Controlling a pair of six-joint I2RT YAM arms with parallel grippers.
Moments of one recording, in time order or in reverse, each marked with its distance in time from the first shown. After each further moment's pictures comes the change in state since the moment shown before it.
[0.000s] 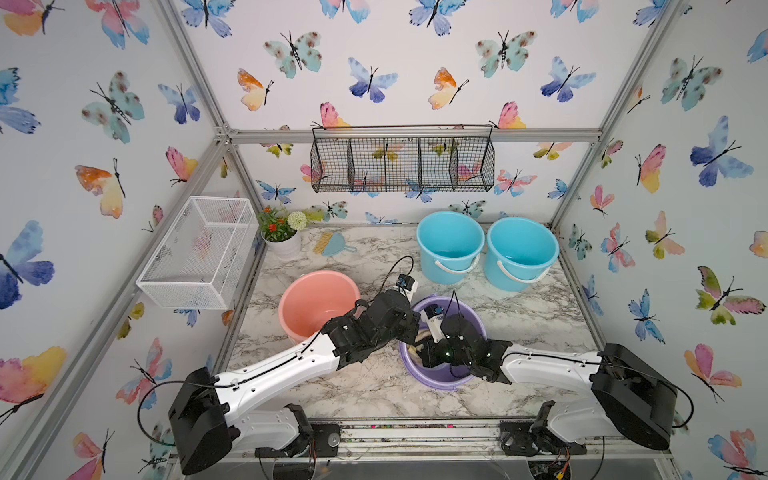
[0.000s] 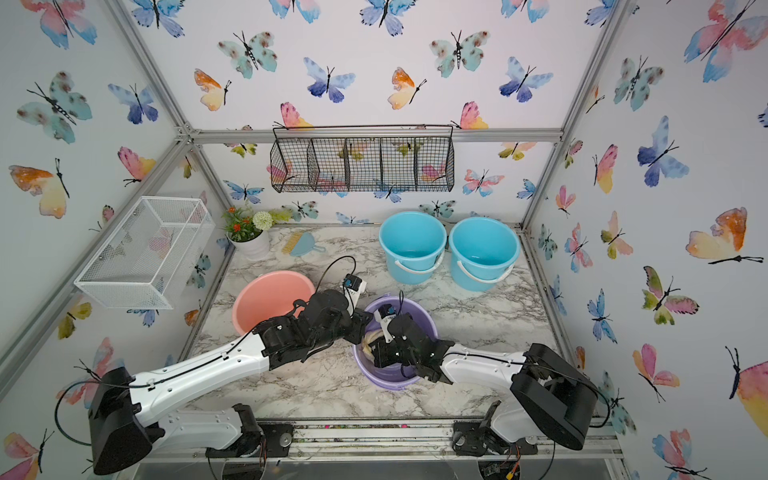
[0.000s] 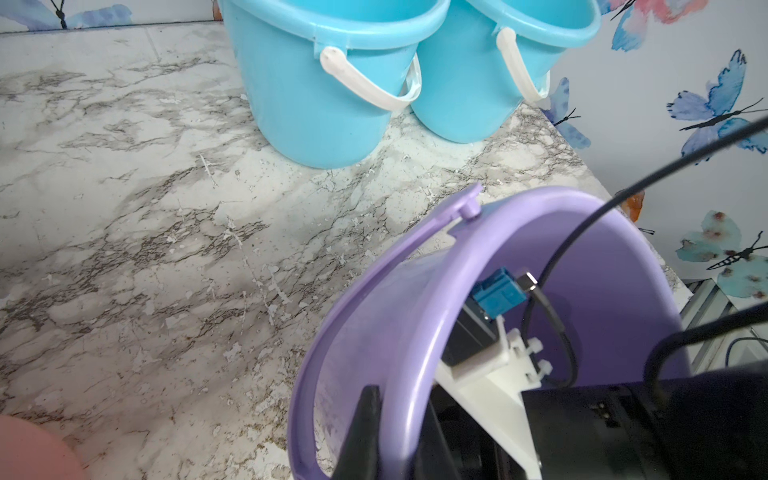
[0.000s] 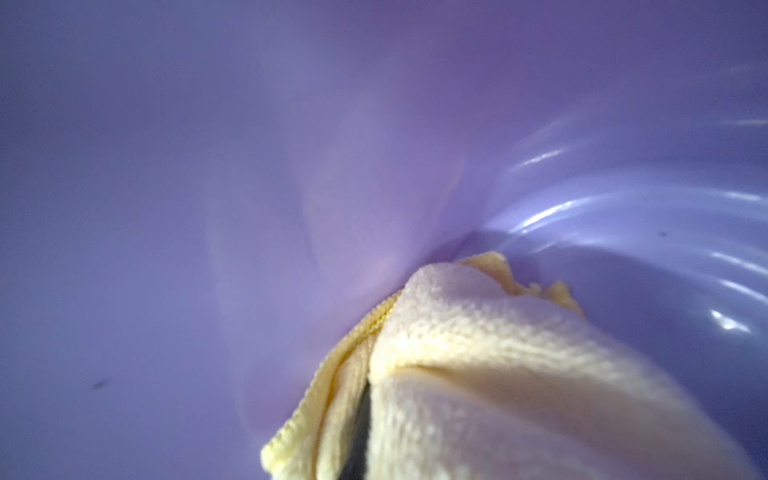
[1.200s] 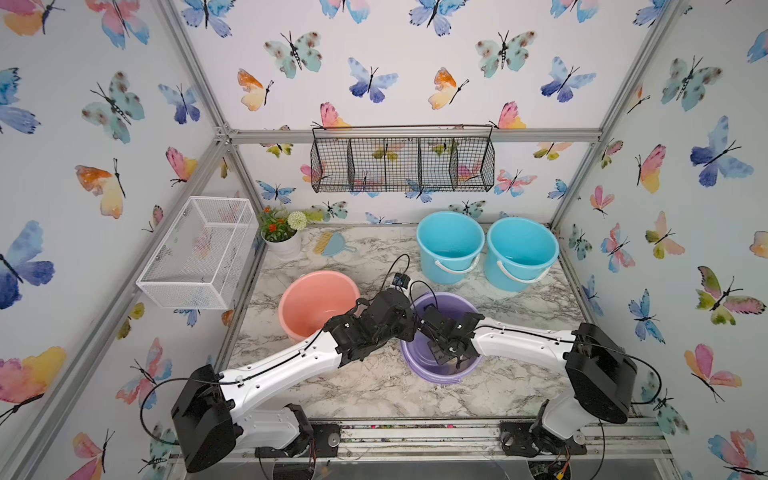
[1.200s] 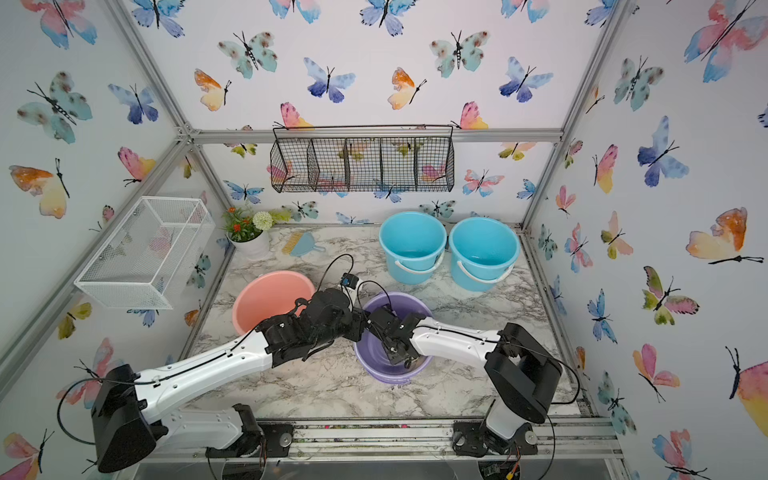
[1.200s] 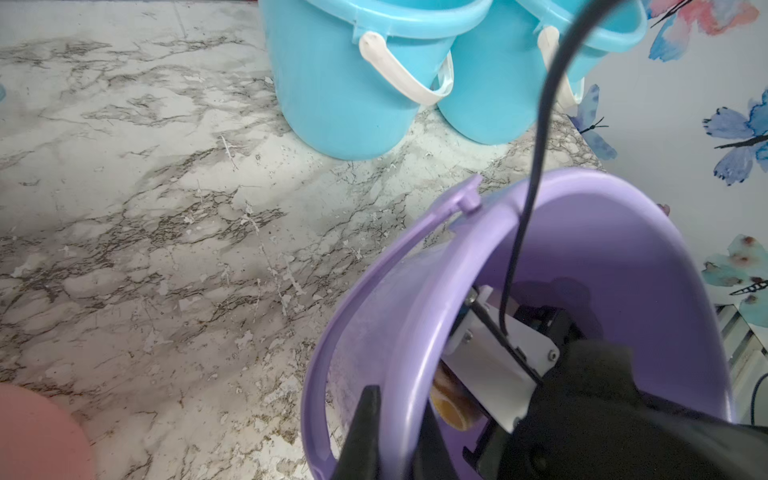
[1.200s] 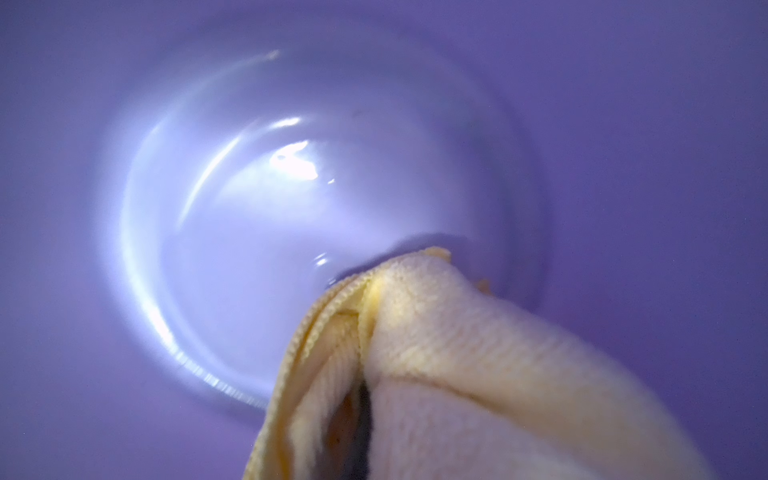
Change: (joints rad) left arm 0.010 0.020 0.000 -0.018 -0.015 -0.052; right arm 0.029 0.209 0.425 -0.967 0.386 -0.182
